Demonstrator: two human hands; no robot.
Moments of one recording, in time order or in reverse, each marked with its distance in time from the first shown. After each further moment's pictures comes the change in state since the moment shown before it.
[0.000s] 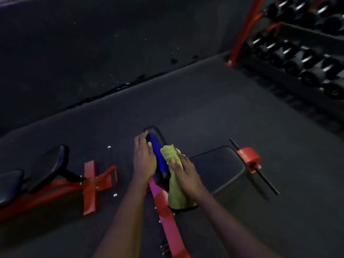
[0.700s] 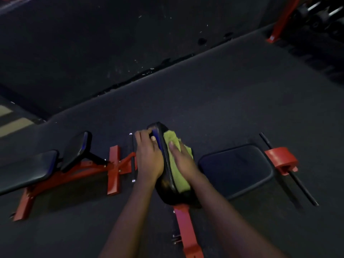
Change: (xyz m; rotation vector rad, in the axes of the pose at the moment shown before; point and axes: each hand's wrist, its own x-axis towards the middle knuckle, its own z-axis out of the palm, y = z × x) left_hand 0.013 0.016 0.023 0.147 0.157 -0.098; right_hand 0.095 0.009 0.016 0.224 -0.187 0.162
